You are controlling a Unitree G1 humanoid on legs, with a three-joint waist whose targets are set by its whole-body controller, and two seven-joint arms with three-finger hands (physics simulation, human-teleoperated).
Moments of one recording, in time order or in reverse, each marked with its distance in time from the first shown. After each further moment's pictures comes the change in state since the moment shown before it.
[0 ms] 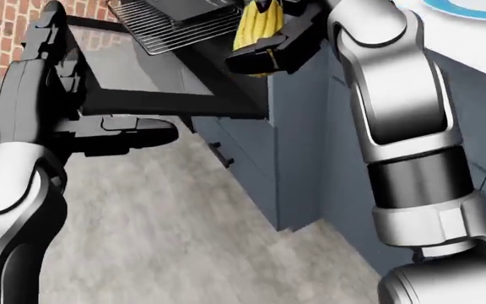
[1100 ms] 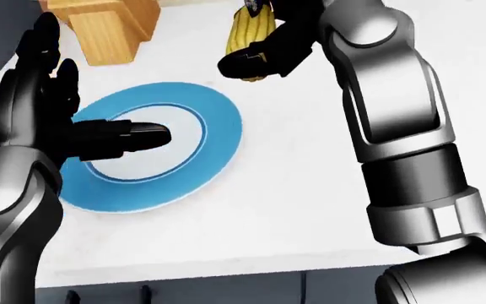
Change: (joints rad) left arm 0.010 0.007 0.015 0.019 0.005 0.010 0.009; right arm -0.010 0.007 0.018 0.023 0.015 0.006 0.009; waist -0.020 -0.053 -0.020
